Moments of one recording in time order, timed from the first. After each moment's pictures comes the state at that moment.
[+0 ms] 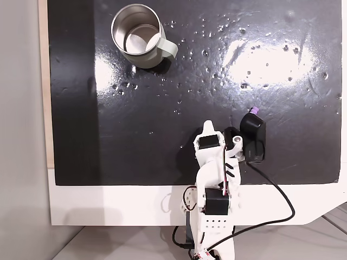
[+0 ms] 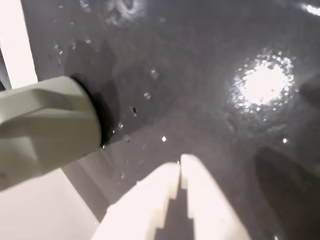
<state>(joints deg) -0.1 186.9 166.0 62.0 -17.3</state>
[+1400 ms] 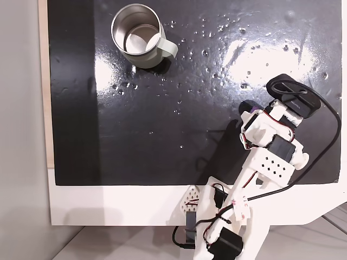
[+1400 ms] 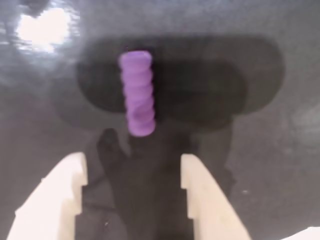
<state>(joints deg) 28.9 114.4 125.0 63.2 -85.7</state>
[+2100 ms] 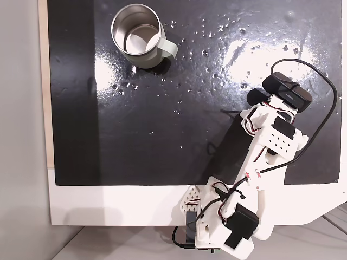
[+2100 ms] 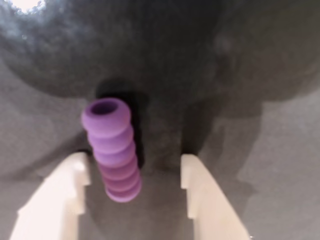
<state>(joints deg) 29.1 96.5 121.5 56.5 -86.5</state>
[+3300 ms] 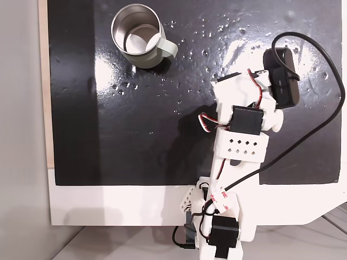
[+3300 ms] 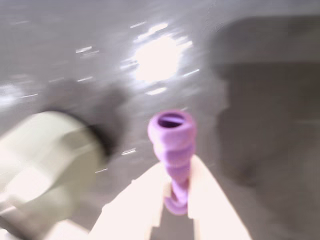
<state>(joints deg) 2.6 107.8 93.5 77.6 -22.2</state>
